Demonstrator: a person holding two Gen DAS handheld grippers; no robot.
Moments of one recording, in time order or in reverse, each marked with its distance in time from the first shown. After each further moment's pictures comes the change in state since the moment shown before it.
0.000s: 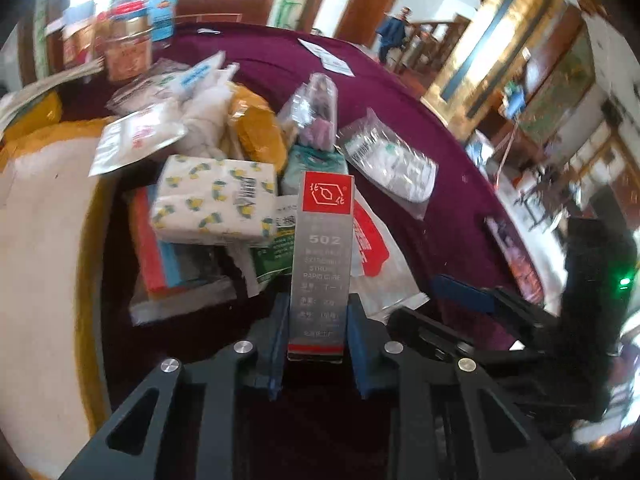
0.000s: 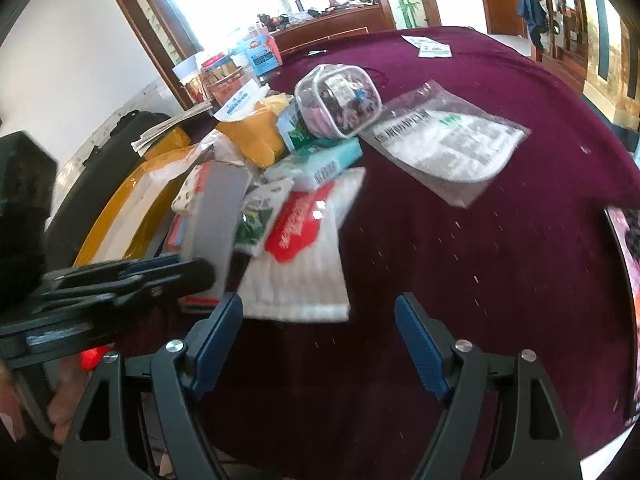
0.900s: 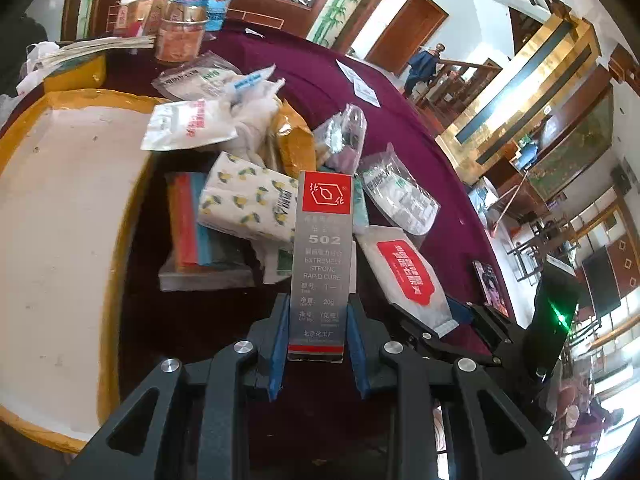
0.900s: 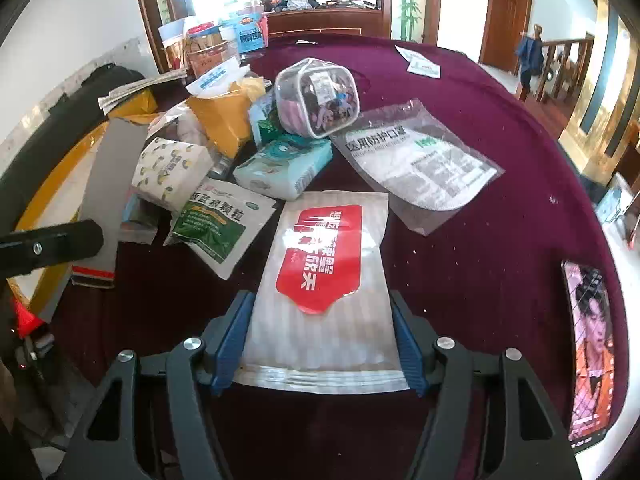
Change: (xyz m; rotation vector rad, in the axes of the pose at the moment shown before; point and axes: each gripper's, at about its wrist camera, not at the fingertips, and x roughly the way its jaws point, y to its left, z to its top) left arm -0.030 0.007 -0.001 -0.181 -0.040 -0.042; right arm 0.006 -0.001 0.010 -0.171 0.040 -0.231
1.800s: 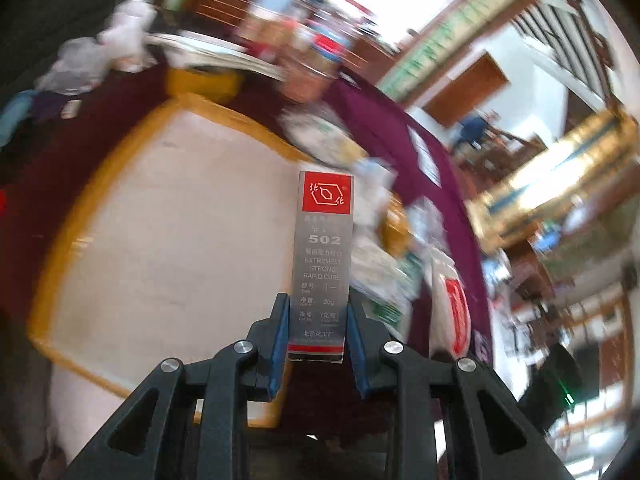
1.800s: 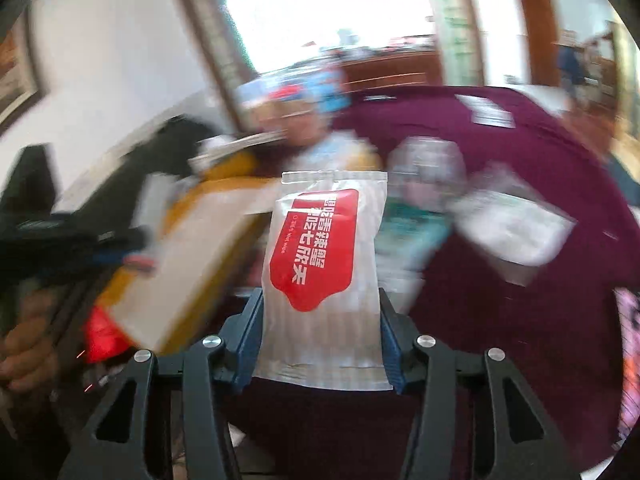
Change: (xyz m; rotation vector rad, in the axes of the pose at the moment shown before) left arm -0.109 0.109 0.024 -0.308 -0.112 0.075; right arm -0.052 0.070 0.025 -0.015 -0.179 0.339
